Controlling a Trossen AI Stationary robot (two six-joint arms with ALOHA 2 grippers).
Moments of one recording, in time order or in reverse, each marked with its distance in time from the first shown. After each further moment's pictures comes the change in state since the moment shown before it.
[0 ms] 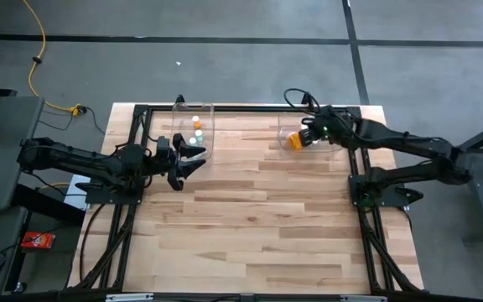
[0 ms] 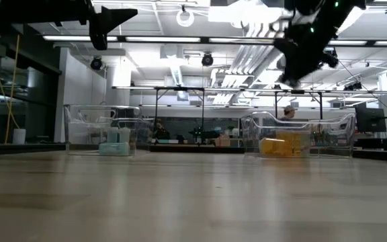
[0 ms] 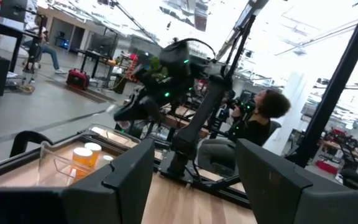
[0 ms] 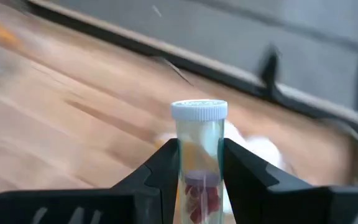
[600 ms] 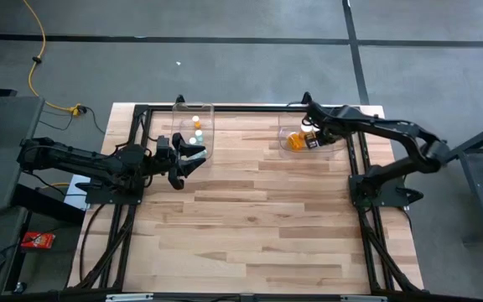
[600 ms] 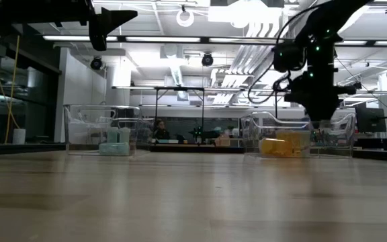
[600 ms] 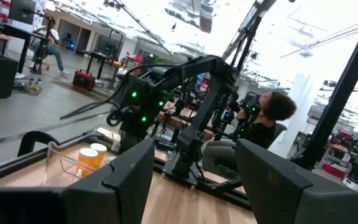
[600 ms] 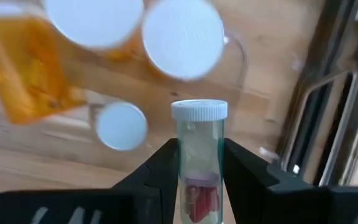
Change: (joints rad) left arm 0.000 0.000 0.000 0.000 -0.024 0.000; right arm -0.291 0.313 0.000 -0.272 -0.196 0.009
